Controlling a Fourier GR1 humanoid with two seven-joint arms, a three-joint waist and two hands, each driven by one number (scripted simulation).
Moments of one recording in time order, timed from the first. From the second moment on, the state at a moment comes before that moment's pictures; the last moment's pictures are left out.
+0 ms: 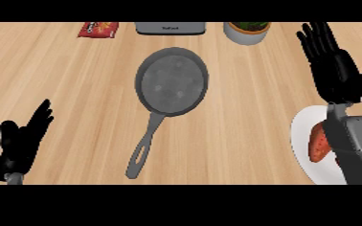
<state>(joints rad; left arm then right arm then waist) 0.02 0.63 -0.22 -1.31 0.39 0.27 0.03 -0.41 -0.41 0.02 -1.40 -0.35 -0.07 -0.05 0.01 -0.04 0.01</state>
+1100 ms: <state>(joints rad) -0.15 0.49 -0.19 -1.55 0.46 0.33 0.09 0.18 -0.64 -0.47 -0.94 -0.32 0.33 -0.90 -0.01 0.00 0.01</state>
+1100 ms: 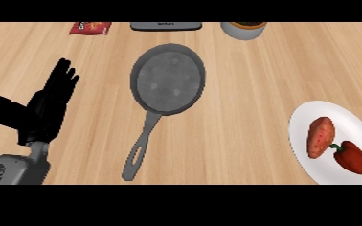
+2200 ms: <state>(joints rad) -0.15 0.43 -0.19 -1.59 0.38 0.33 0.14 0.10 -0.89 -0.15 -1.07 0.17 0.28 -0.75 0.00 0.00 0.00</state>
